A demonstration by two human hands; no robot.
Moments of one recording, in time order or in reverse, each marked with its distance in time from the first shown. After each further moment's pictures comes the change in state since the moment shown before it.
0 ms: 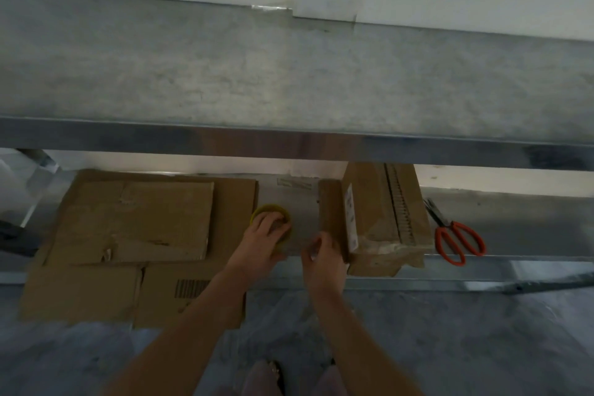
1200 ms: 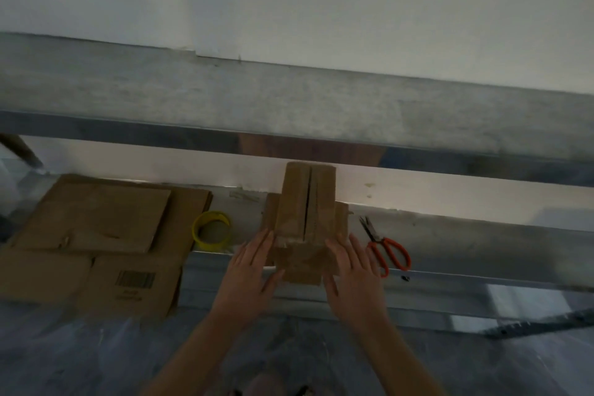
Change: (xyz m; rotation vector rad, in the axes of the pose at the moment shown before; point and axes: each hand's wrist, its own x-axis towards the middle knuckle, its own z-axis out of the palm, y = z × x) left_hand -0.023 0.206 -0.001 -0.133 0.245 -0.214; right_hand 0.008 0.135 -0.201 -0.313 0.054 -0.642
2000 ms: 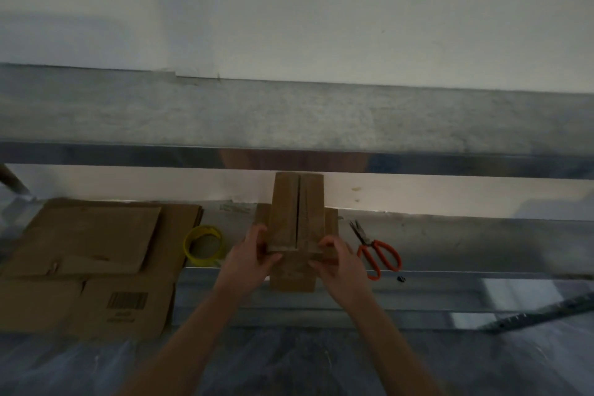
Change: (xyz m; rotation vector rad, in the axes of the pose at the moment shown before) left_hand 0.055 0.002 -0.008 -0.262 -0.018 -0.128; right_hand 0.031 0.009 -0.001 0.541 -0.046 0.196
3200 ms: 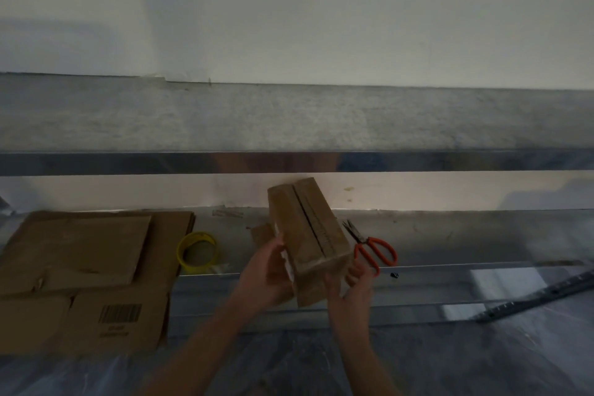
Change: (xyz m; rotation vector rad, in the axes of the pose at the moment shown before) left_hand -0.014 0.007 0.026 -0.551 -0.227 0.118; right_hand -0.051 -0.019 0.028 0.526 0.481 0.367
